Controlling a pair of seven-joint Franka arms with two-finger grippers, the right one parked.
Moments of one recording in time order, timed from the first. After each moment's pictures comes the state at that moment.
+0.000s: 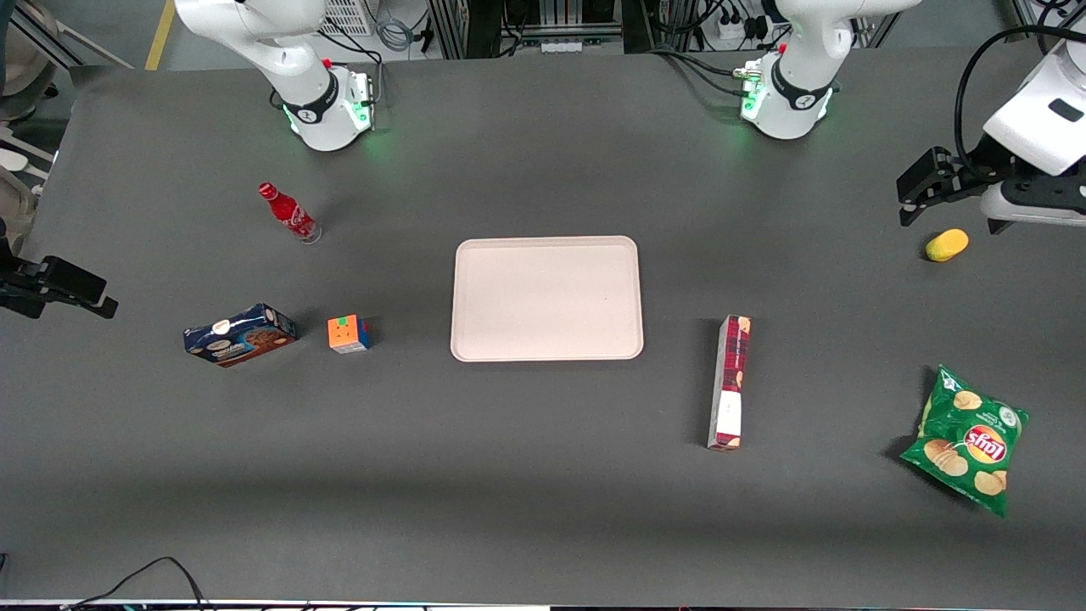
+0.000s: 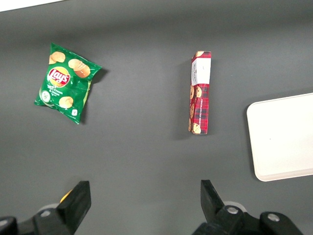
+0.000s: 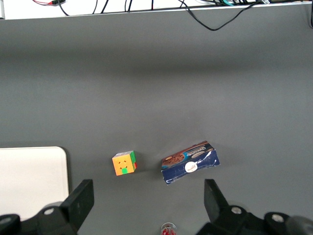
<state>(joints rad) 0.08 -0.08 -0.21 -1.60 0.02 1.61 0.01</state>
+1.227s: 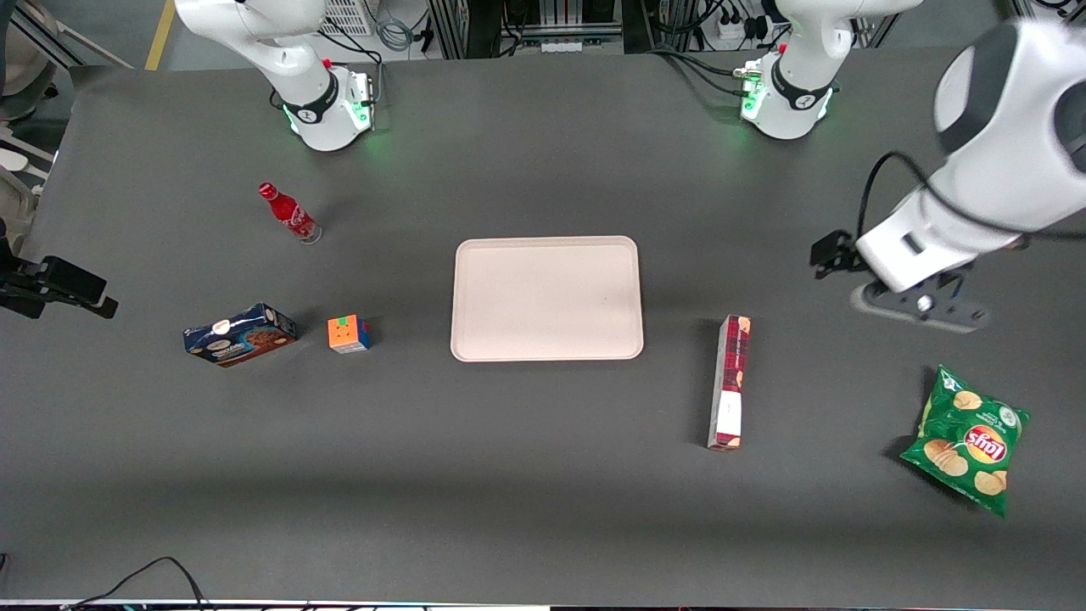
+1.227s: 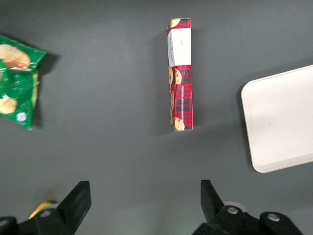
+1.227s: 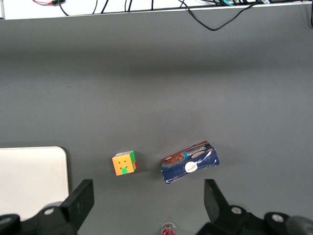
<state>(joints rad) 0.05 0.12 -0.28 -1.65 0.02 1.70 0.01</state>
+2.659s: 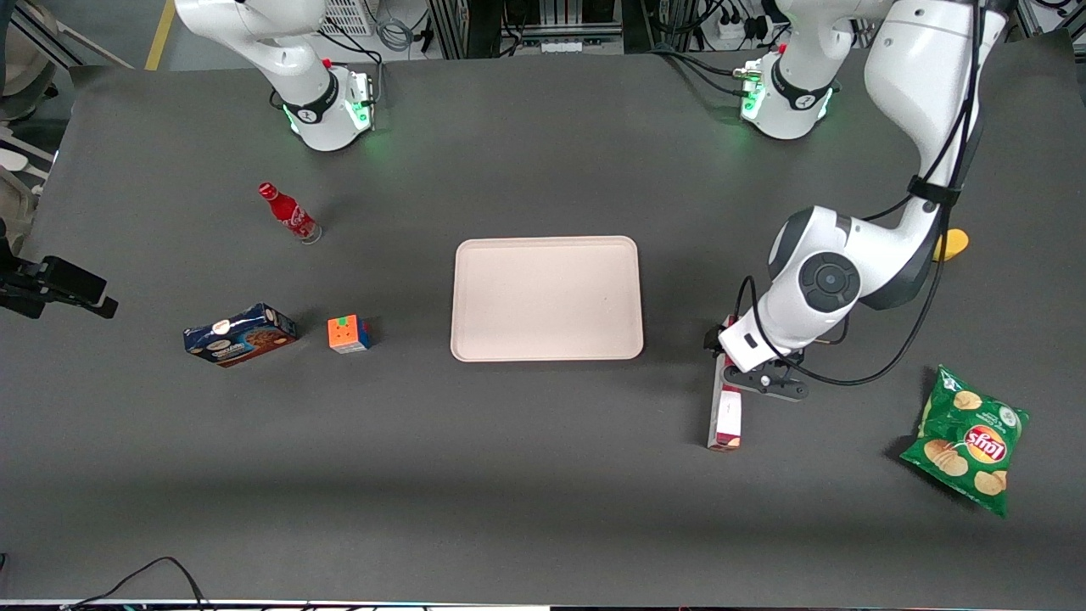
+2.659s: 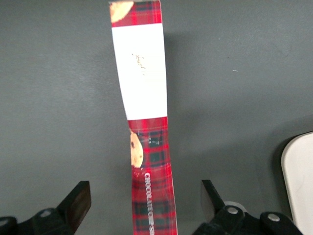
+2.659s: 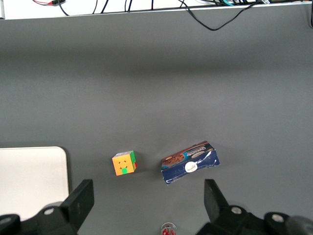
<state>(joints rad) -0.04 0.46 -0.29 -1.92 0.17 2.38 -0.16</state>
